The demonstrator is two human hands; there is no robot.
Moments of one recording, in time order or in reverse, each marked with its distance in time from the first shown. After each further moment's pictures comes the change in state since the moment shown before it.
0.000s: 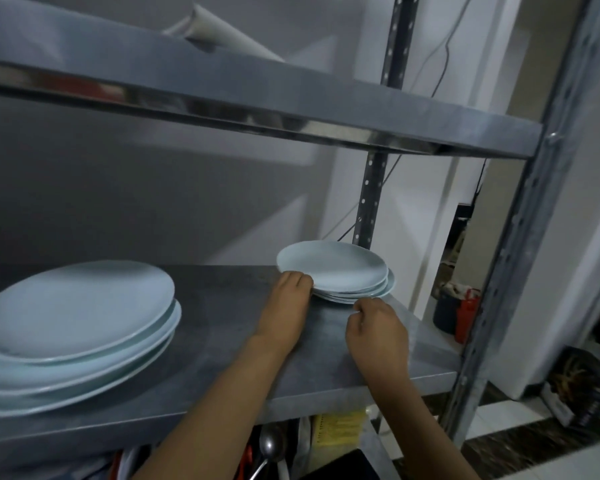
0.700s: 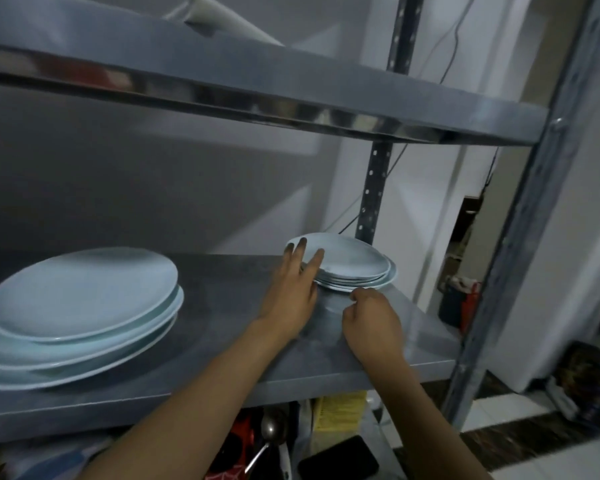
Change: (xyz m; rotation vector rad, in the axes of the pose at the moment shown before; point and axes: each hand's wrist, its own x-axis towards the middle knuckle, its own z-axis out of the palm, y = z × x) left_hand -0.002 0.001 0.003 0.049 -0.108 -0.041; right_hand 0.002 -0.003 0.001 0.002 -0.102 -0.046
